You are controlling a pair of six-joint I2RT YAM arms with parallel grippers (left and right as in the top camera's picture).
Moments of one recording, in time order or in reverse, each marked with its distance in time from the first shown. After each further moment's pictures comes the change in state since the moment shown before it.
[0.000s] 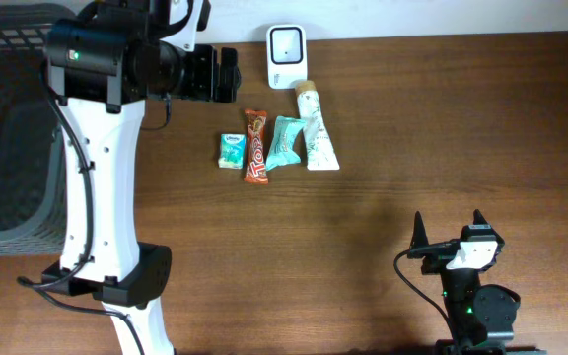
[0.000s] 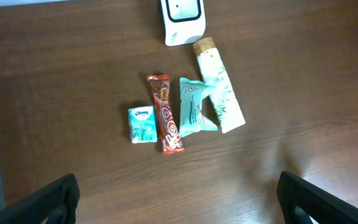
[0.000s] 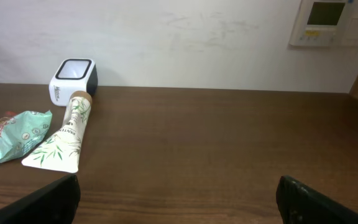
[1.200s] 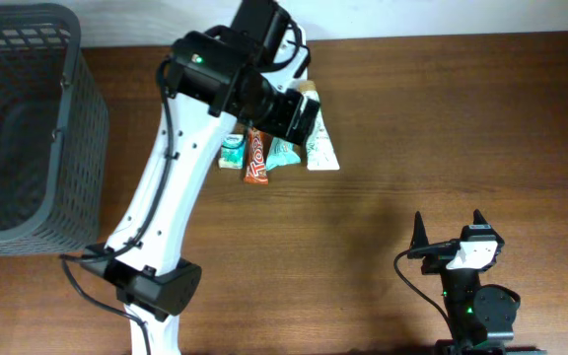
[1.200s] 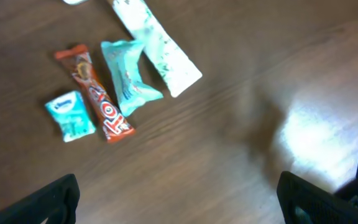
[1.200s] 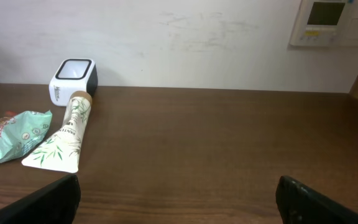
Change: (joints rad) left arm -0.264 0.000 -0.280 0.111 -0.004 0.063; right arm 0.000 0.000 0.000 0.000 0.000 0.000
